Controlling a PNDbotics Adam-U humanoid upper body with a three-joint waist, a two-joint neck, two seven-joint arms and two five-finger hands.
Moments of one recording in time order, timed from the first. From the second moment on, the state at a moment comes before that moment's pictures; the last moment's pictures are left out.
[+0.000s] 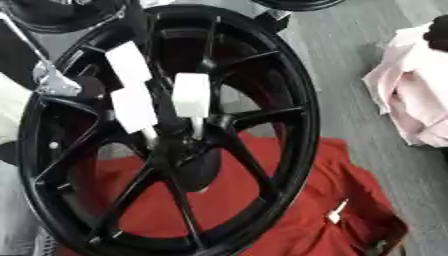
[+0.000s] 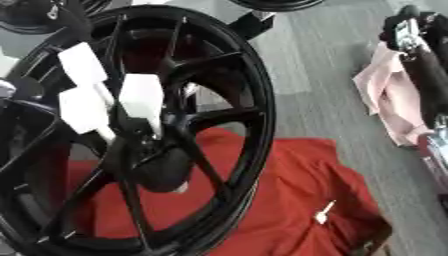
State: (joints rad) left arm -1.18 0.86 -0.52 -1.74 -0.33 -0.21 -0.90; right arm -0.19 -0.64 -0.06 -1.98 -0.21 0.11 -0.39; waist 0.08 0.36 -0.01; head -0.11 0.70
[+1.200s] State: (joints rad) left arm -1.19 0.84 -0.51 -1.66 -0.43 -0.28 -0.83; right arm -0.20 -0.62 -0.06 -1.98 -0.21 0.11 -0.39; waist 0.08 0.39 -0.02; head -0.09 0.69
